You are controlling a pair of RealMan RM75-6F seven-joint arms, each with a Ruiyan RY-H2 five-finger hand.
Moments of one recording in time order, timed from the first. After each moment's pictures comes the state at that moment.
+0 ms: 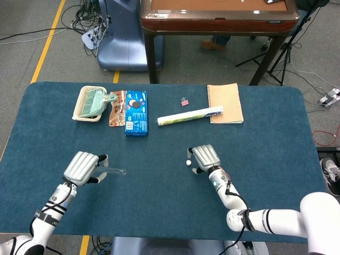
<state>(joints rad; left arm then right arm) -0.56 -1.21 -0.09 -1.83 1.25 1.11 0.34 0.89 -1.60 0.11 -1.55 -0.67 0.98 -0.57</state>
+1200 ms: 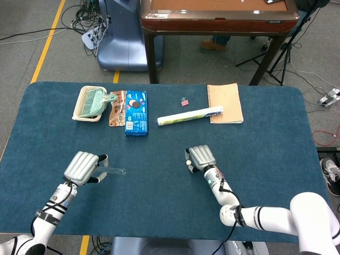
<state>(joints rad) -0.55 -1.23 -0.09 -1.82 1.24 1.11 0.34 0.91 -1.68 0.14 -1.45 -0.61 0.92 -0.59</state>
